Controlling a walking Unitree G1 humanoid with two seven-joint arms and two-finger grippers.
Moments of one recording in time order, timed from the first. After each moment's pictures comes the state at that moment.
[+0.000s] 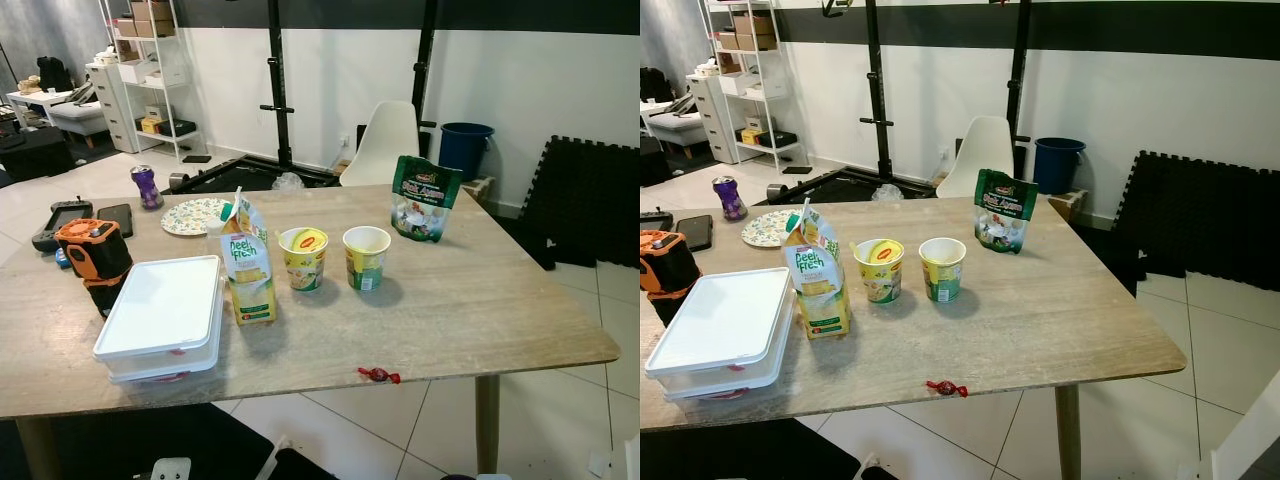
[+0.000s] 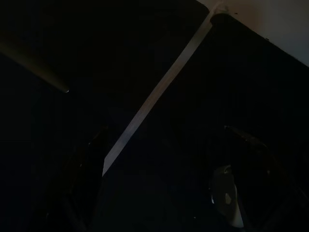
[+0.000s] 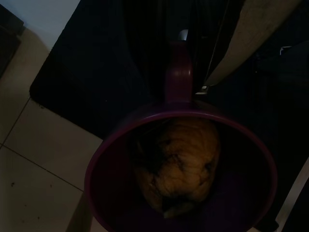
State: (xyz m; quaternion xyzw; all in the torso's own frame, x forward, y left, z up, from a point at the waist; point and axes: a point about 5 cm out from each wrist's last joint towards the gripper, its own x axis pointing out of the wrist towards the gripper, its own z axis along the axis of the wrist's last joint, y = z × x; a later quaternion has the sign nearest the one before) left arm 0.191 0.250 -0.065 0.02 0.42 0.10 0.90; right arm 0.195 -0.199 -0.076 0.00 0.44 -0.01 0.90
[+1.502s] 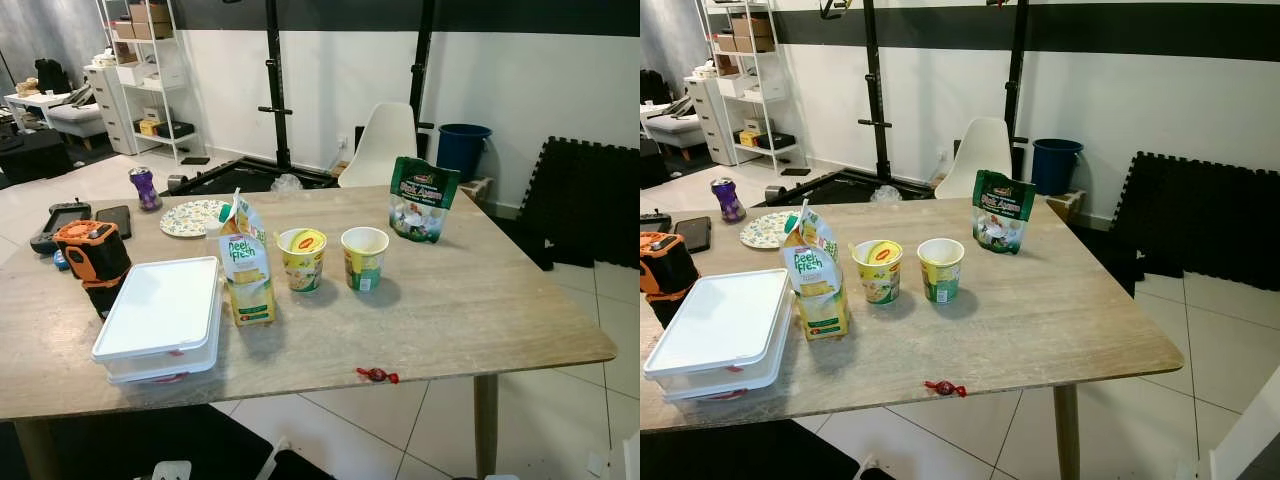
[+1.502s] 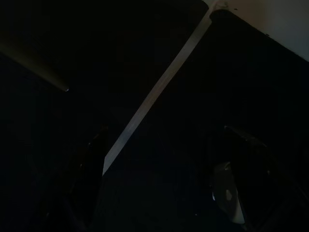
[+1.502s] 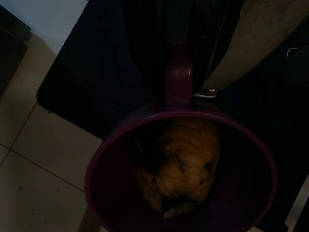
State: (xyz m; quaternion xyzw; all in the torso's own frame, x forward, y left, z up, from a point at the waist) left arm 0.189 0.250 -0.067 0.02 0.43 0.10 0.90; right arm 0.194 -0.210 -0.075 -0.01 0.45 -0.02 0.89
